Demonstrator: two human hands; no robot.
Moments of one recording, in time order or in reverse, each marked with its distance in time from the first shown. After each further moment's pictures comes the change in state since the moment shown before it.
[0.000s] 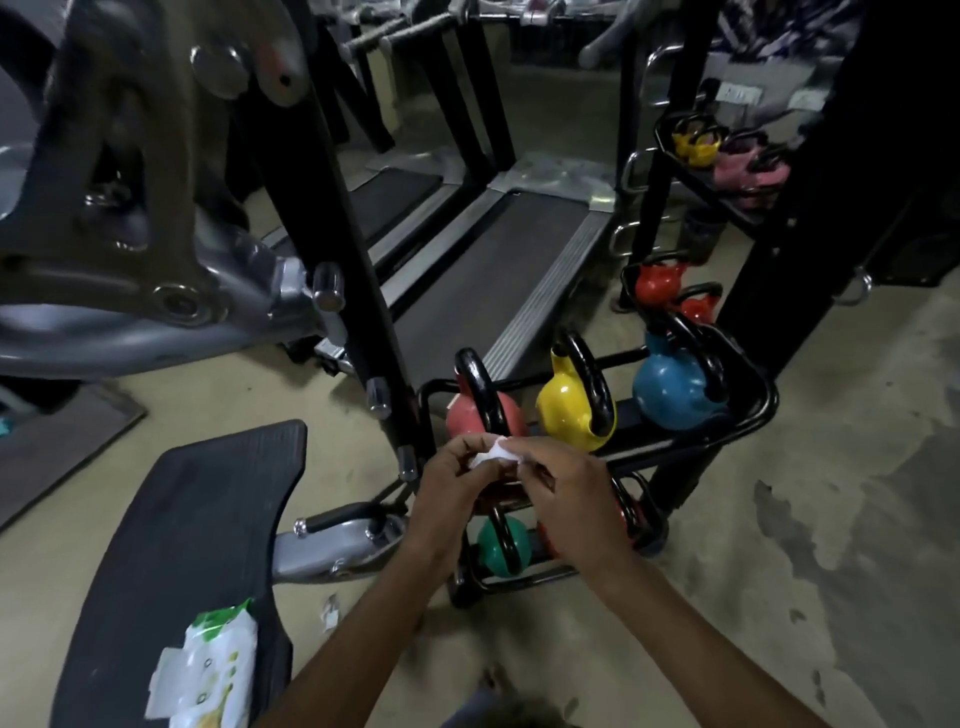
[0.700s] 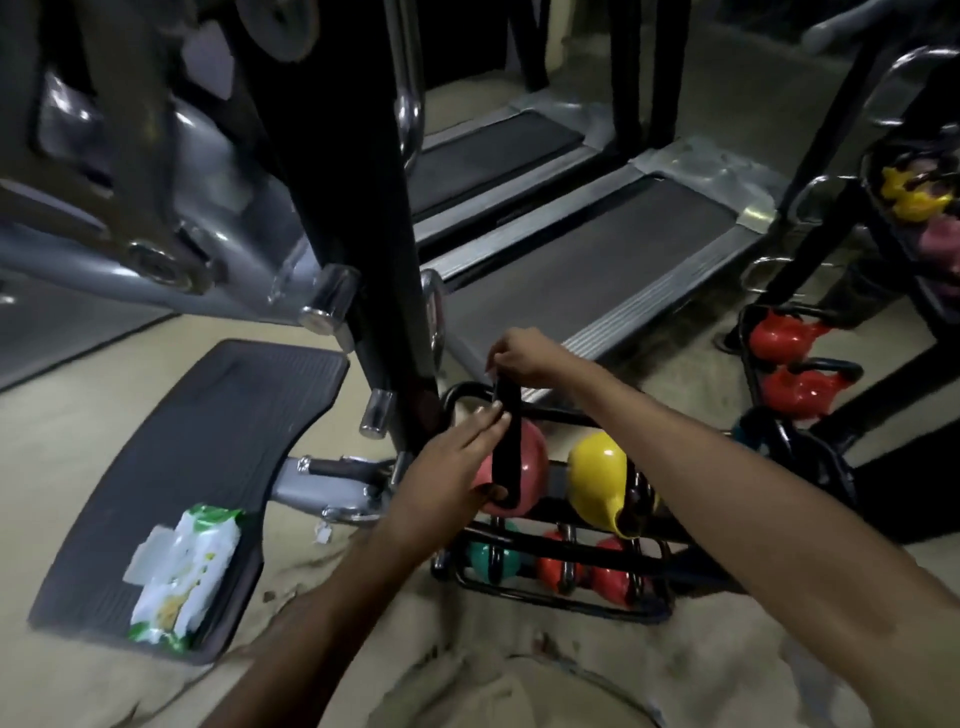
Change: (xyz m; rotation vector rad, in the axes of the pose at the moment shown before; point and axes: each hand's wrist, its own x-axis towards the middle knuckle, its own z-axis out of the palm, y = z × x) left_hand 0.093 -0.010 -0.017 1.178 0.113 0.320; right_hand 0.295 0.058 0.093 -0.534 -0.963 -0.107
